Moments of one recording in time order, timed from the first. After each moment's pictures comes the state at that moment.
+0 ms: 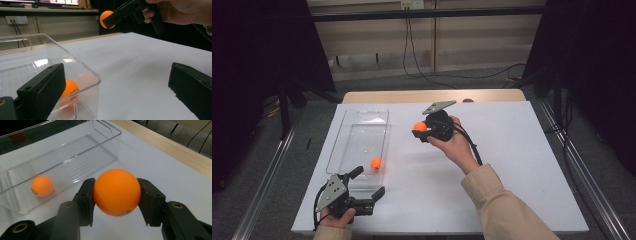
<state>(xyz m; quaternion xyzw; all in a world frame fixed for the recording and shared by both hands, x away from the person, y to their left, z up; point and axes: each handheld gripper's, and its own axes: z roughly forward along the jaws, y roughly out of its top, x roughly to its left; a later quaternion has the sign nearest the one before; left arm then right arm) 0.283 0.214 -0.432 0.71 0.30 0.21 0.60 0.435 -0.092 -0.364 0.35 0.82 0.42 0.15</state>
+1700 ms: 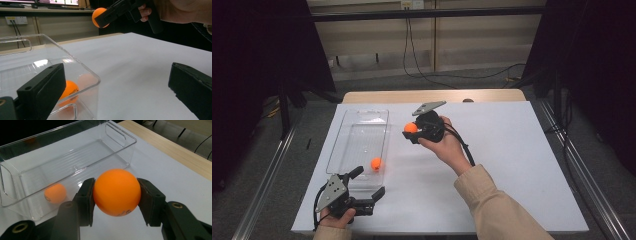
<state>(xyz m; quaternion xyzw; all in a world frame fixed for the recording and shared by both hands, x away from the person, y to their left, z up) 0.282 0.212 -0.432 0.70 0.30 0.21 0.61 0.432 -0.067 -0.358 0.33 0.83 0.43 0.14</state>
